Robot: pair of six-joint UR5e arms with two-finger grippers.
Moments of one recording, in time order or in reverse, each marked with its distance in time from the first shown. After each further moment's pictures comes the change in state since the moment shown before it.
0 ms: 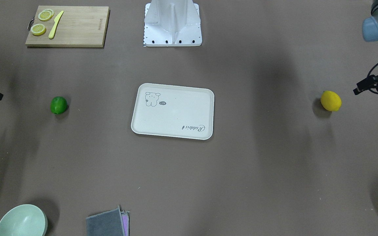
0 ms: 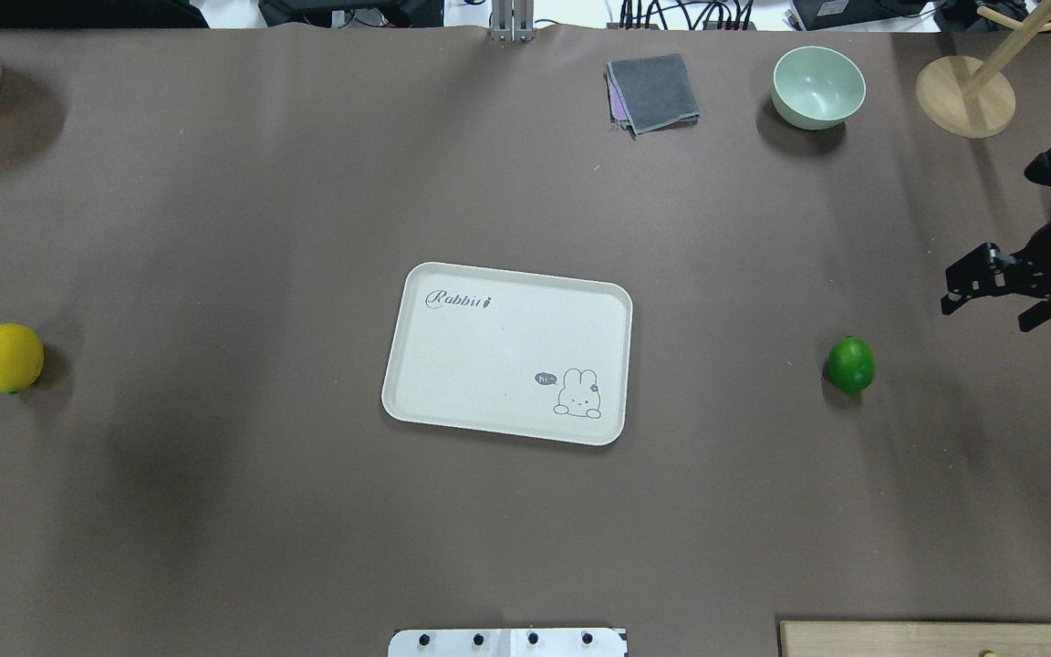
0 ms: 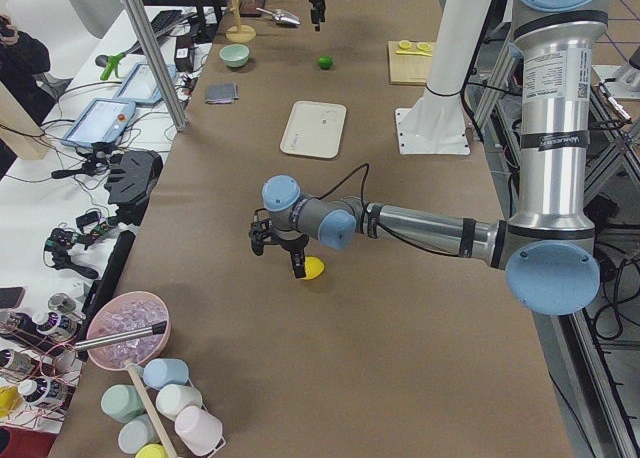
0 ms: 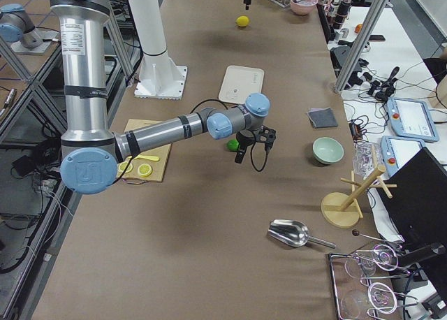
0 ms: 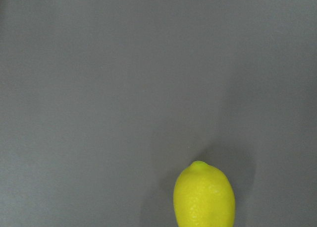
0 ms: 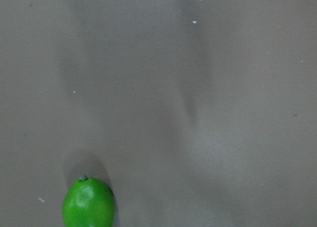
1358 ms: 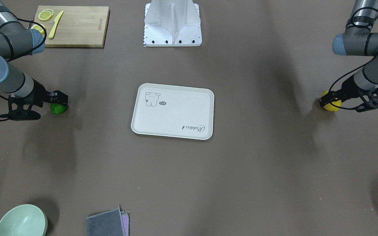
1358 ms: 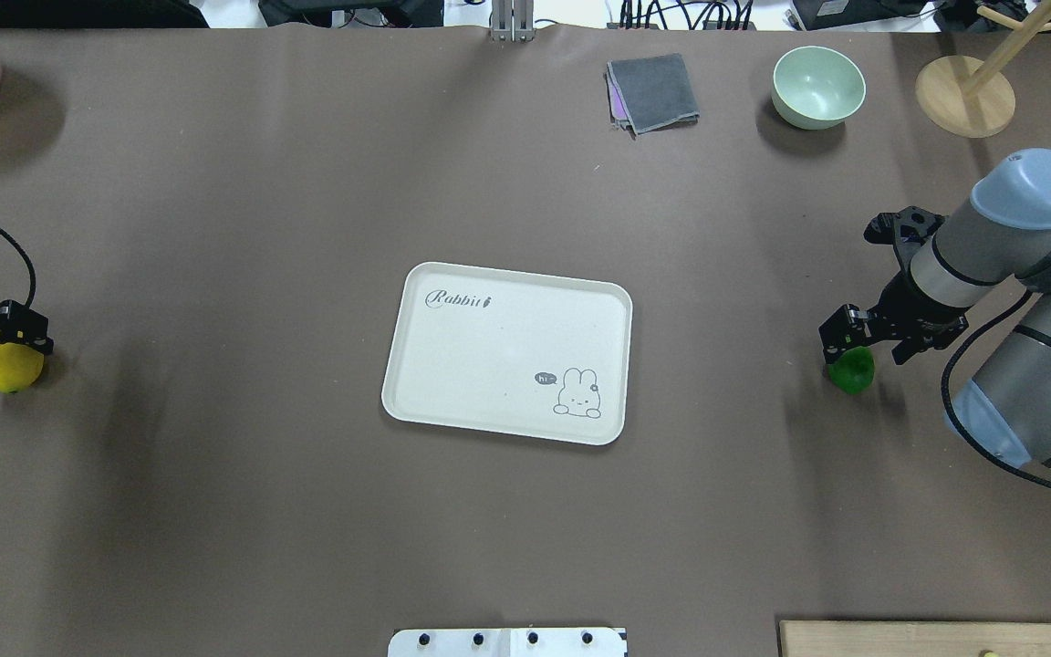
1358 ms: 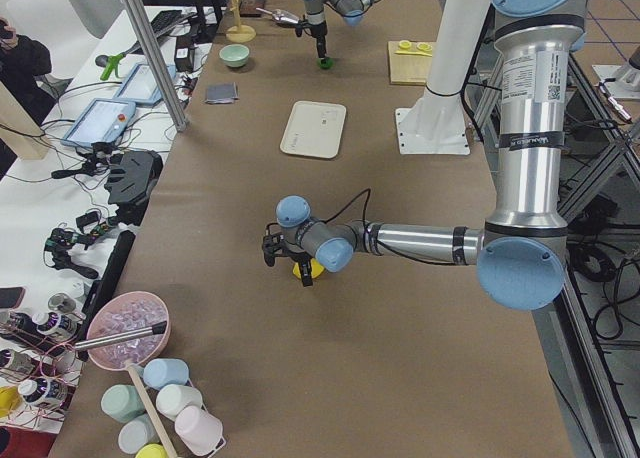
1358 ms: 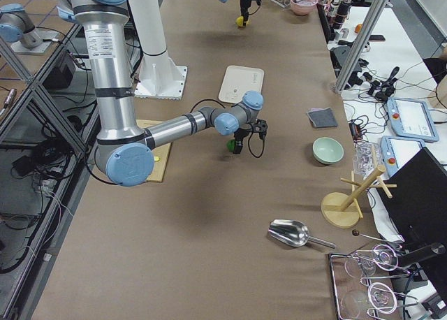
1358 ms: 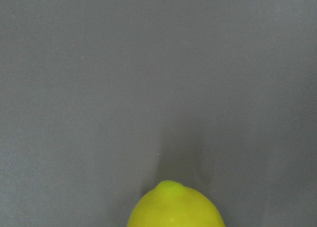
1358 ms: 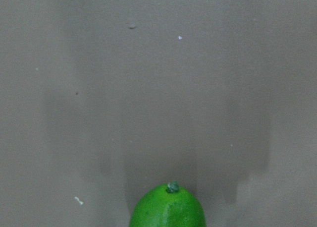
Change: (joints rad) left arm 0.162 -0.019 0.184 -0.317 0.091 -0.216; right arm -0.210 0.106 -0.142 0.138 -0.074 0.023
